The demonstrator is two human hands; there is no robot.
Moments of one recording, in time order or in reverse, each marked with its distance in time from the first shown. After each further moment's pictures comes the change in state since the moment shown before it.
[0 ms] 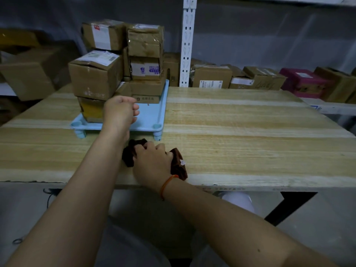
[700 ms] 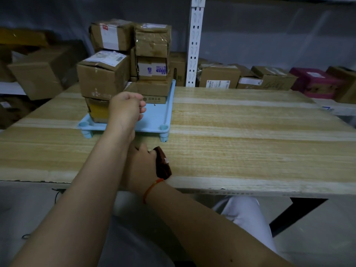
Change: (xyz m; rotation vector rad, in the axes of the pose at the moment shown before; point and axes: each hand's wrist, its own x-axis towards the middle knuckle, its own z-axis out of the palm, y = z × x) left_hand 0.003 0.006 -0.005 0.000 -0.048 0.042; right_hand 0.011 -0.034 0.020 -0.037 0.044 -0.227
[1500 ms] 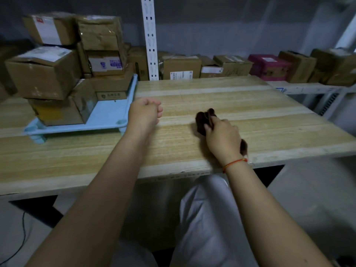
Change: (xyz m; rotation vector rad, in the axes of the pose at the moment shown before) left_hand -0.081 -0.010 0.103 0.077 -0.274 -0.030; right_hand -0.109 0.219 -0.101 -0.086 0.370 0.743
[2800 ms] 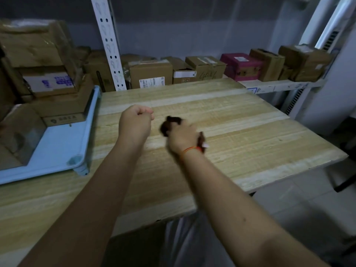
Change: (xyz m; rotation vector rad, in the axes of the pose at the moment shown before) left_hand 0.062 0.013 0.077 0.103 -0.086 0.035; right_hand 0.108 -0.023 0.051 -0.175 -0.252 0.041
